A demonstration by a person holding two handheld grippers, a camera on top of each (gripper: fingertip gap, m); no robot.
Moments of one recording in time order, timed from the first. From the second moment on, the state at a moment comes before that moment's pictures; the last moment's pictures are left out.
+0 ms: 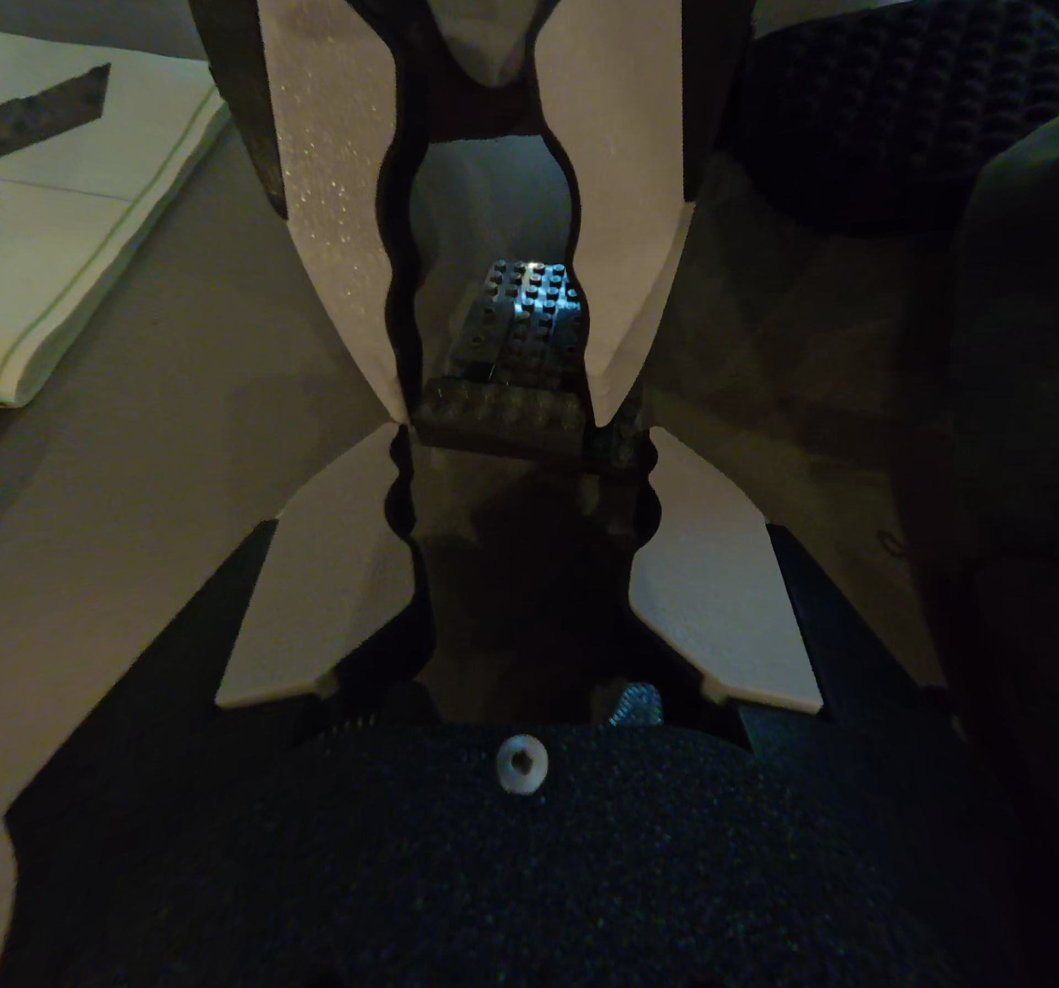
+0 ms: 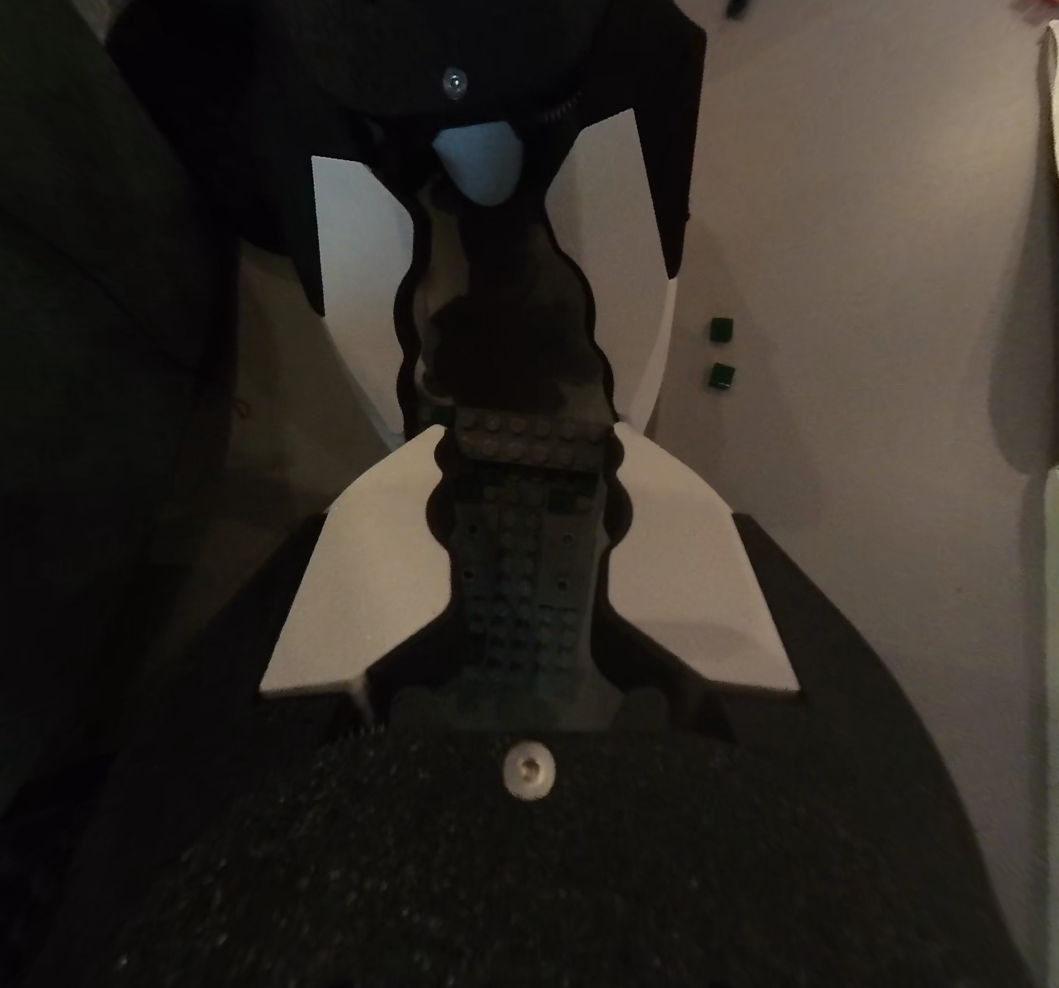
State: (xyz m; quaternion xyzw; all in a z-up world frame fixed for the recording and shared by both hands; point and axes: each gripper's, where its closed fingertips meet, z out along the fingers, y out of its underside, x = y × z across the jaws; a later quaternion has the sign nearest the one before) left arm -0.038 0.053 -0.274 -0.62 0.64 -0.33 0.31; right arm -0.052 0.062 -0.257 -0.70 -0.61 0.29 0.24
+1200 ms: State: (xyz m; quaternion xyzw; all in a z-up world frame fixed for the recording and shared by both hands) left arm -0.043 0.056 -0.281 -0.63 0.64 -0.30 0.31; right arm 0.024 0.037 -0.275 -0.76 -0.54 0.22 0.29
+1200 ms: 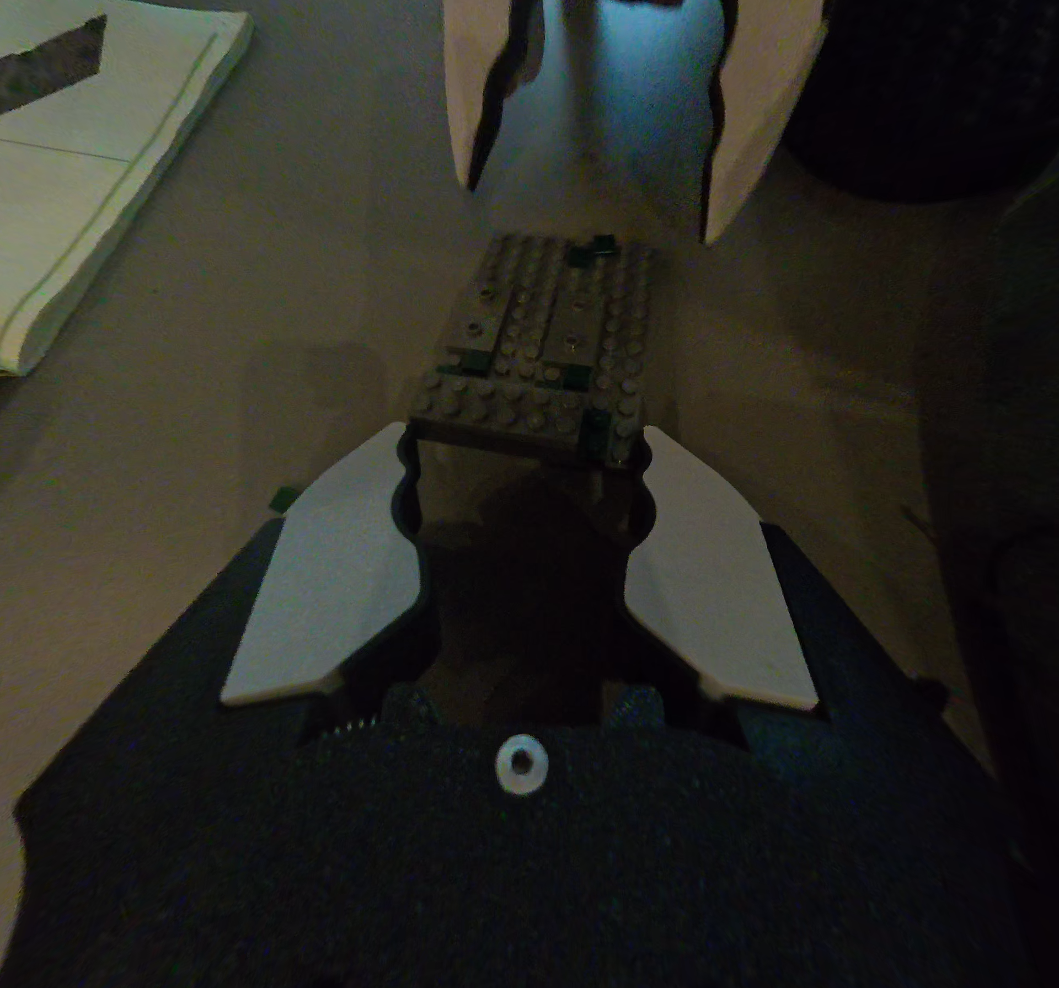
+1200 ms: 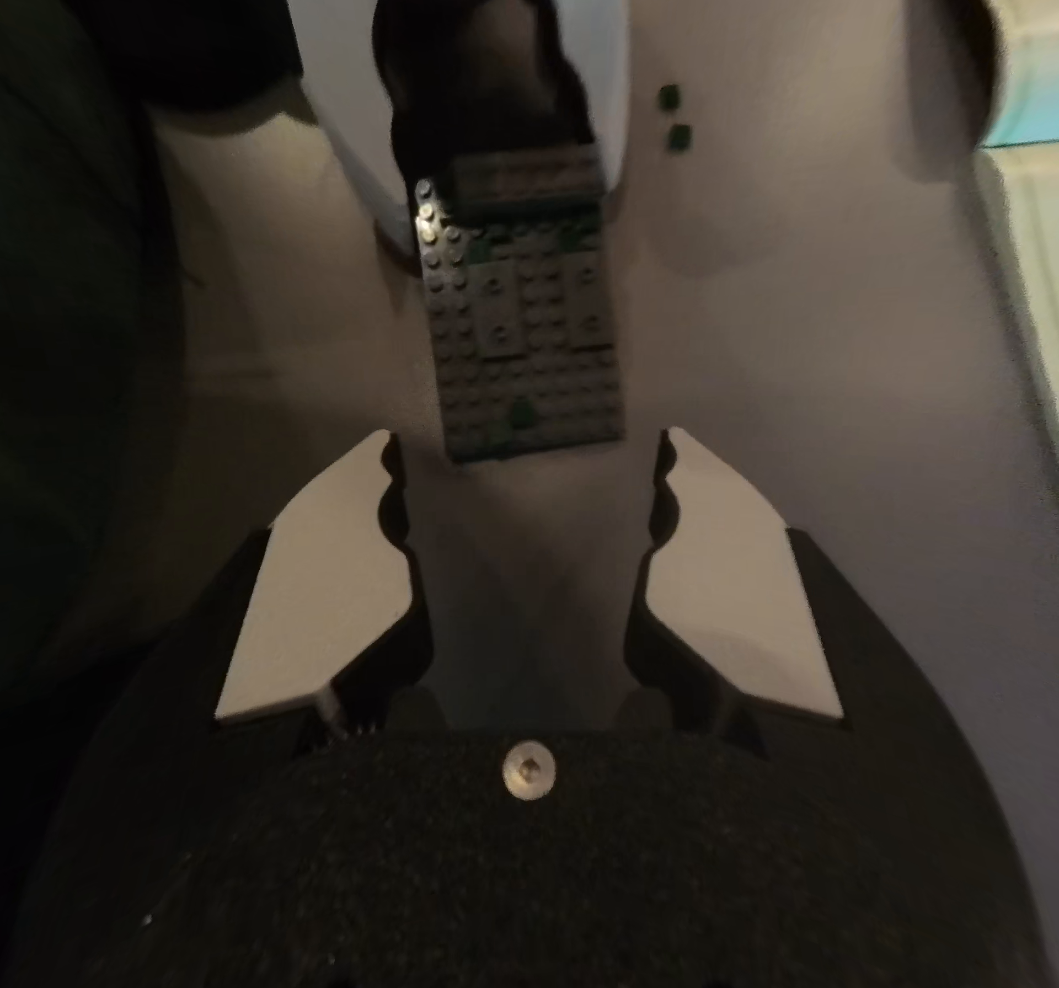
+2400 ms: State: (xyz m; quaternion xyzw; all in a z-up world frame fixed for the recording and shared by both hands) left arm -0.046 0.045 -0.287 -0.61 0.68 -0.30 0.28; right arm 0.000 0.038 -0.288 -0.73 -0.57 0.25 0.29
